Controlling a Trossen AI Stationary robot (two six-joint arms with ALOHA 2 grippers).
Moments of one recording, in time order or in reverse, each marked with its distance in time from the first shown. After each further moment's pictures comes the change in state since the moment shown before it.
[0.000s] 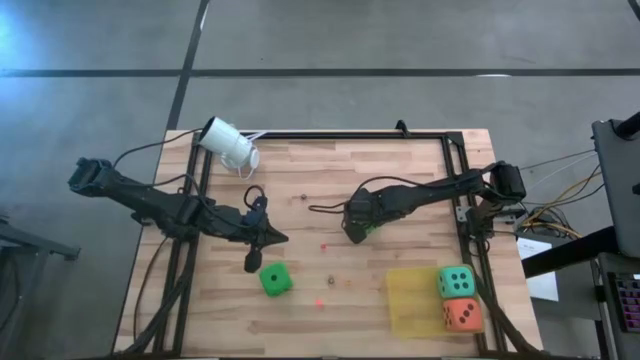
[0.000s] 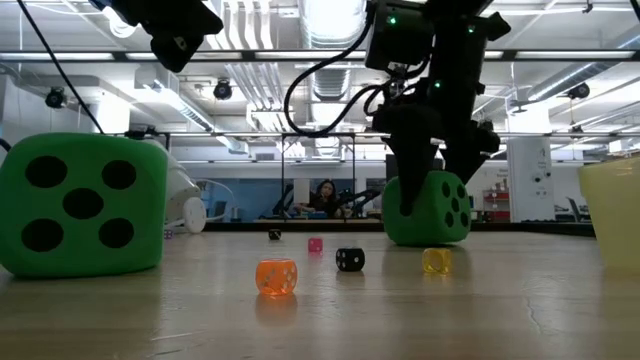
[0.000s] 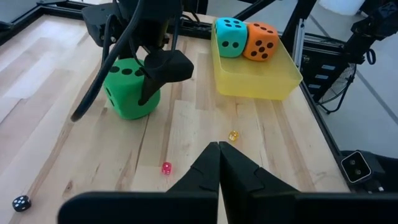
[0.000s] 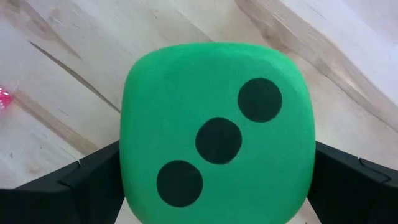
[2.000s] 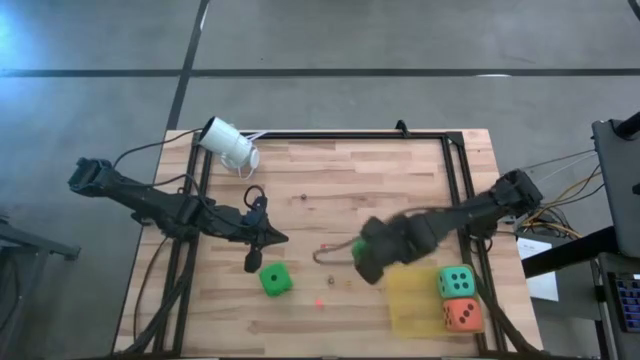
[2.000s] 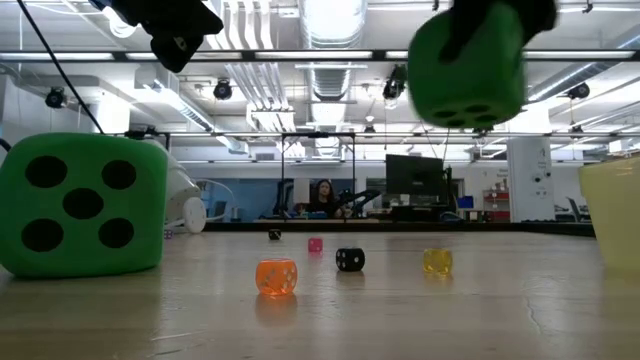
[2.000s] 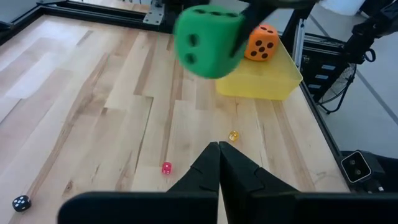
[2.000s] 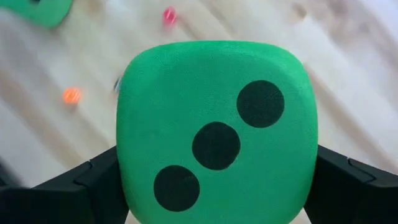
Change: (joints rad) left arm 0.000 0.000 0.000 0.000 0.000 0.000; right arm 0.371 -0.072 0.358 -0.382 0.010 0.216
